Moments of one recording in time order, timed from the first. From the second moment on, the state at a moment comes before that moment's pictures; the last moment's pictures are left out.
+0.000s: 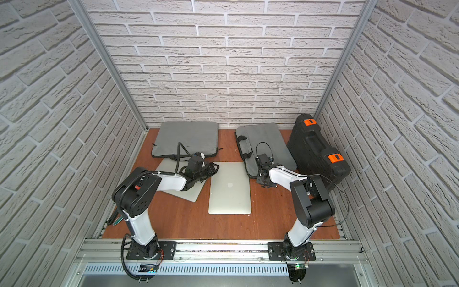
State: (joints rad) left arm -0.53 1.84 0.82 0.37 0.11 -0.89; right arm 0.25 1.71 0.96 -0.53 0.25 0.59
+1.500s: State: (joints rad) left arm -0.52 1.53 0.72 -0.03 0.01 -0.84; right arm 0.28 1.43 0.88 -0.57 0.10 0.55
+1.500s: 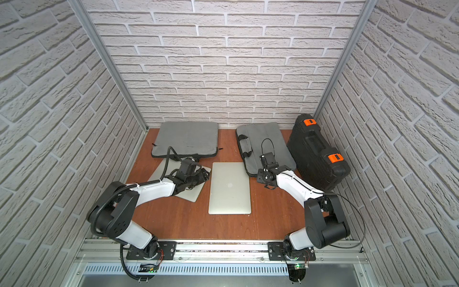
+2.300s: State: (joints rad) left arm -0.44 0.78 0.61 -0.45 -0.31 -0.73; right arm 0.33 0.99 0.81 -0.78 0.27 0.51
